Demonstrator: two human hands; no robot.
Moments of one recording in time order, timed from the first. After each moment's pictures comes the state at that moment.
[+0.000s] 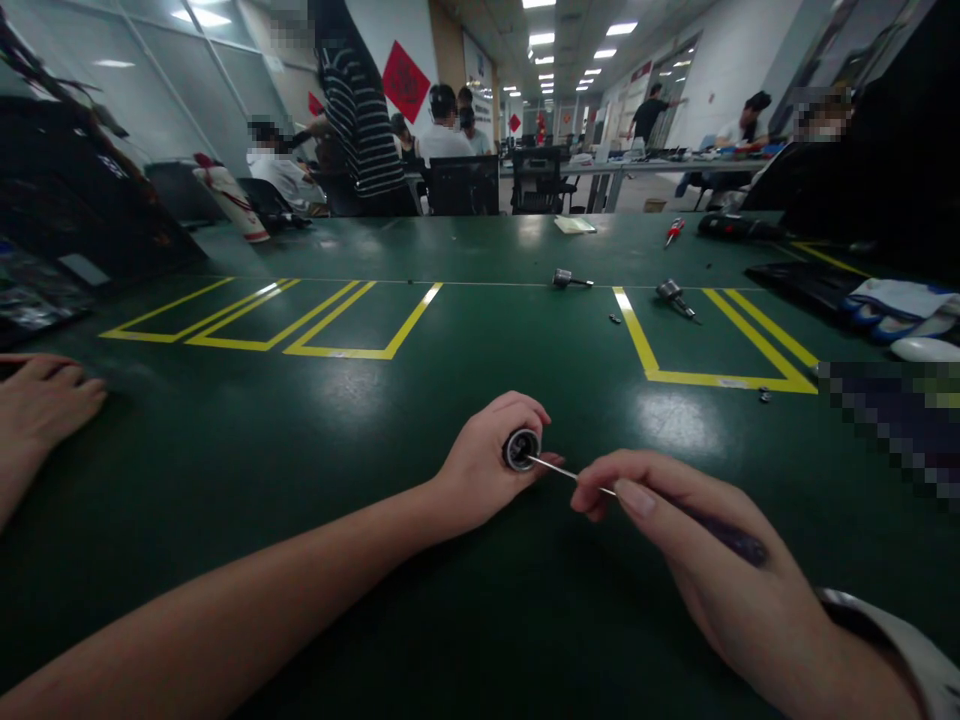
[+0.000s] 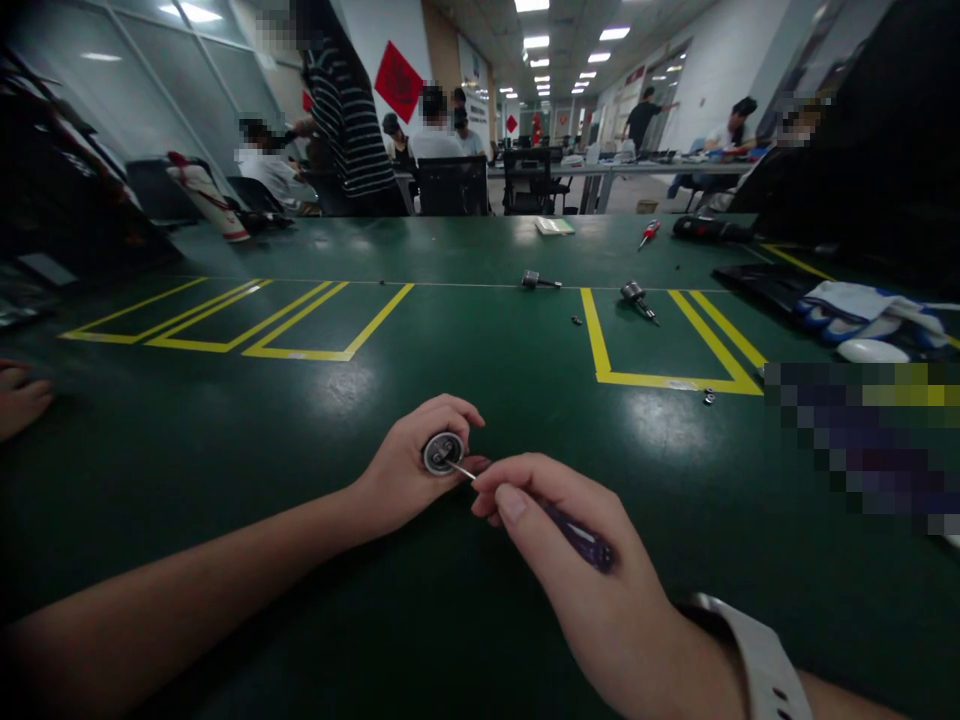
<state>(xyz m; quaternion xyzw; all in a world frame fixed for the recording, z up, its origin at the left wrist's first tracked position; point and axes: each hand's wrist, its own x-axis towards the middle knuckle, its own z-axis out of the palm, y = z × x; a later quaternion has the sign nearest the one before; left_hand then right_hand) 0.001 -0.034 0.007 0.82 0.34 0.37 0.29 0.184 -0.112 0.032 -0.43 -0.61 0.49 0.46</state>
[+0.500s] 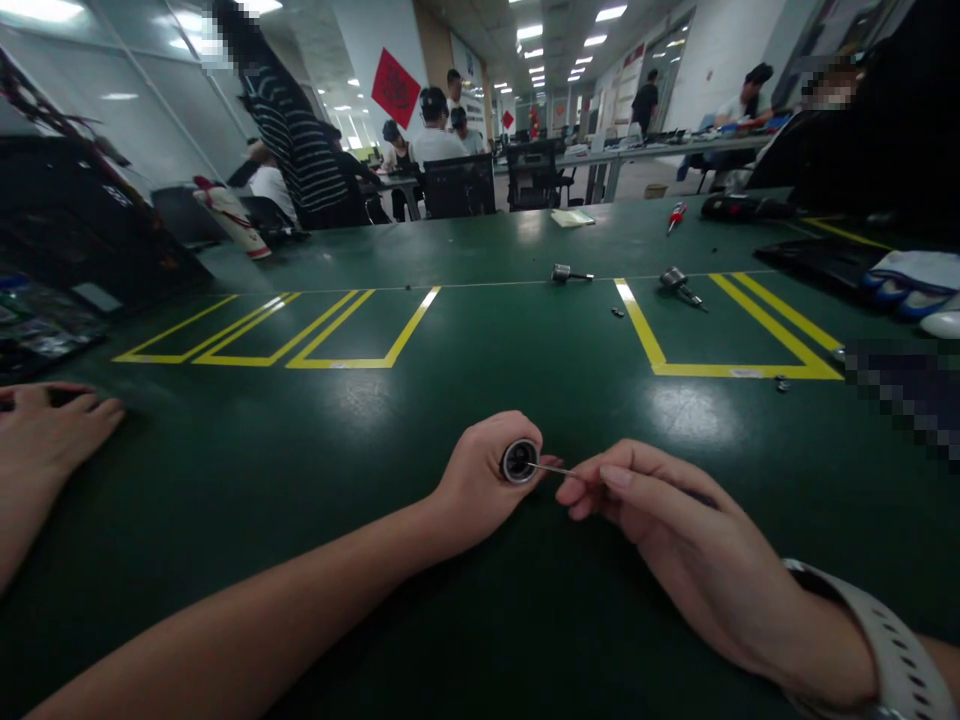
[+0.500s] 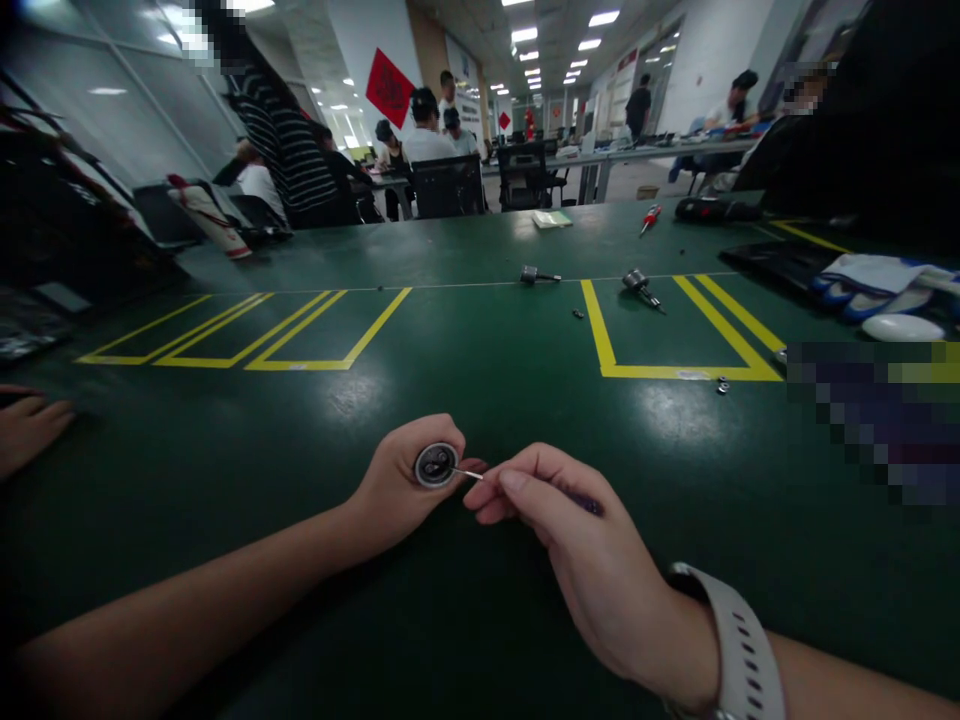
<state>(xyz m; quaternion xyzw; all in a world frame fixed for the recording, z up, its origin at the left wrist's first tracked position) 0.005 -0.038 0.008 0.81 0.38 0.36 0.27 0.177 -0.096 0.019 -0.38 -0.39 0.69 0.48</state>
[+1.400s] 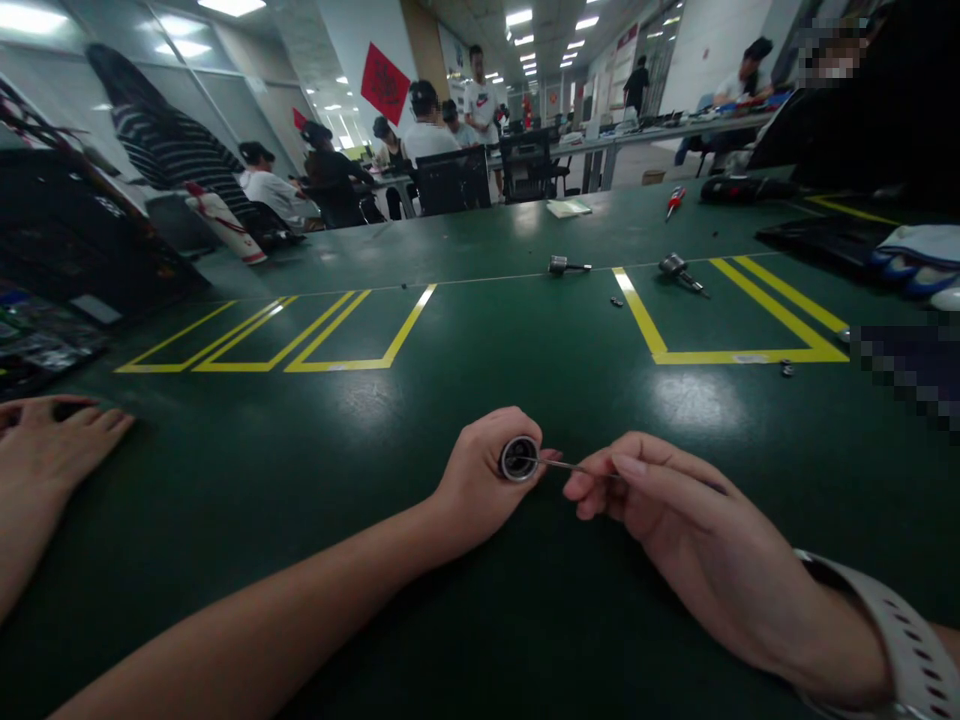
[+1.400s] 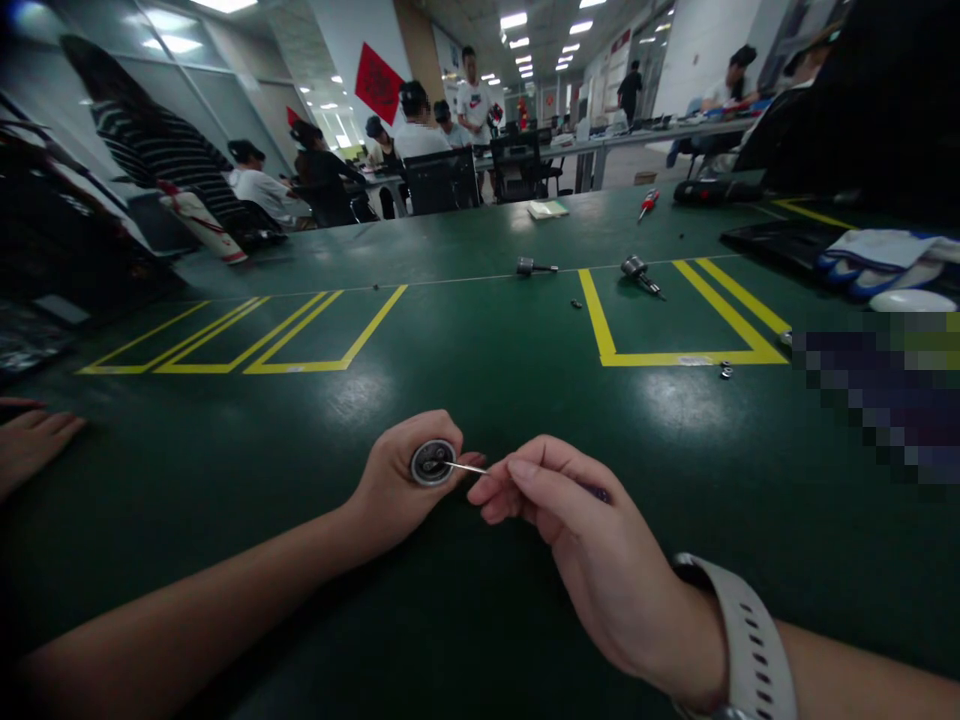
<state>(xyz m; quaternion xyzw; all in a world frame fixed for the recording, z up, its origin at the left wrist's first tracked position) 0.006 -0.038 0.005 0.82 0.38 0.36 0.23 0.179 -0.098 0.018 -0.36 -0.35 0.71 0.50</state>
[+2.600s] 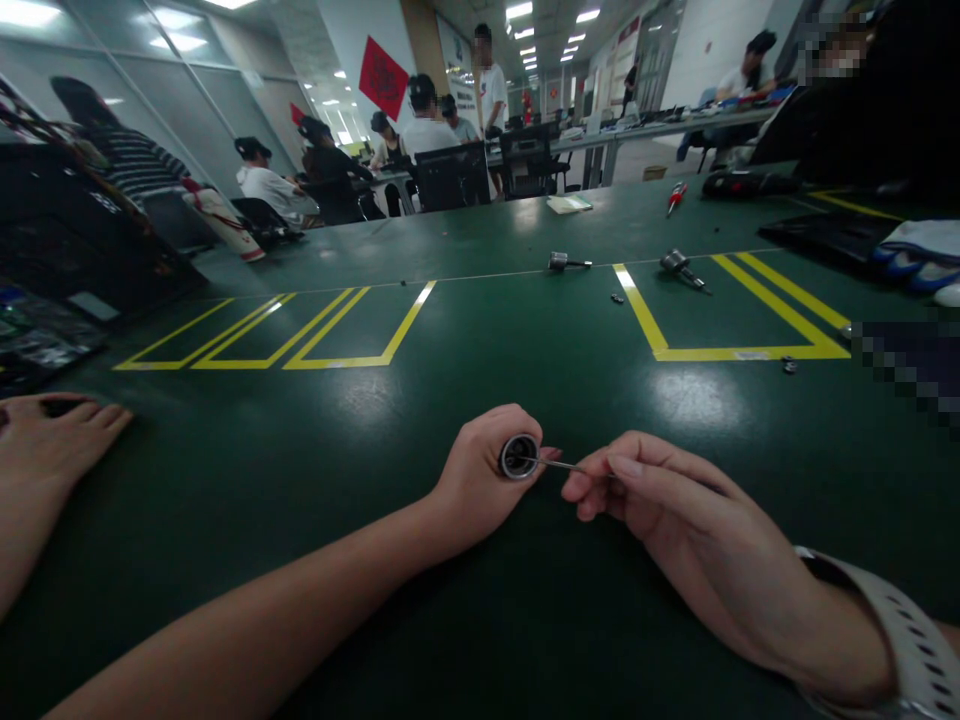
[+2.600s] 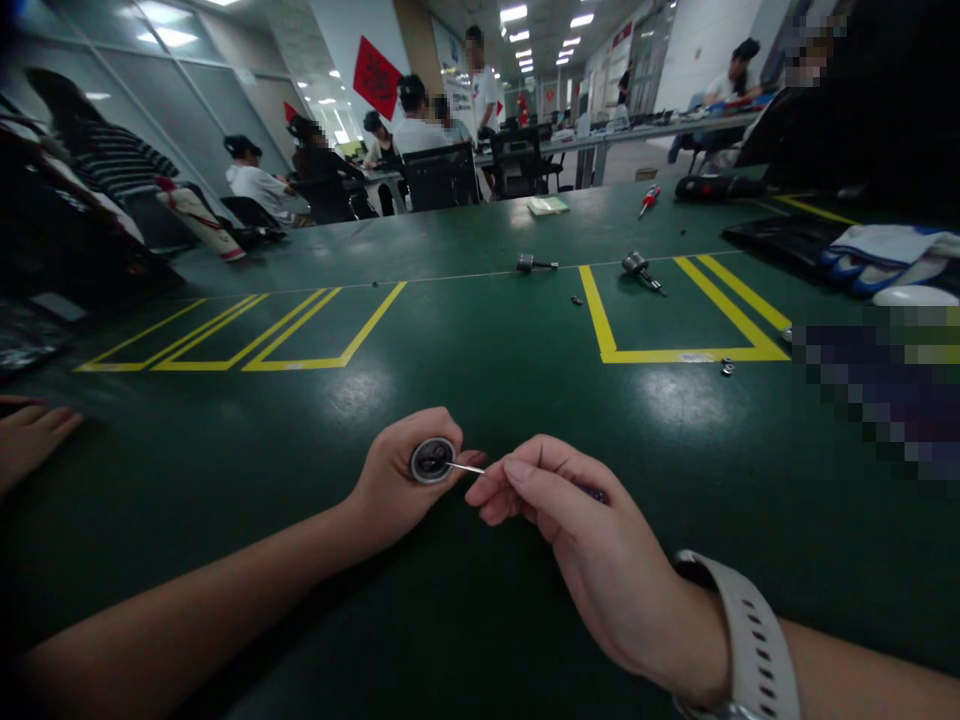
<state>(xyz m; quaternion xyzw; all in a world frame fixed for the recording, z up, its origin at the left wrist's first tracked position) 0.006 -0.037 0.006 0.82 0.37 0.36 0.23 0.182 -0.097 0.018 -0.35 -0.35 0.72 0.48</state>
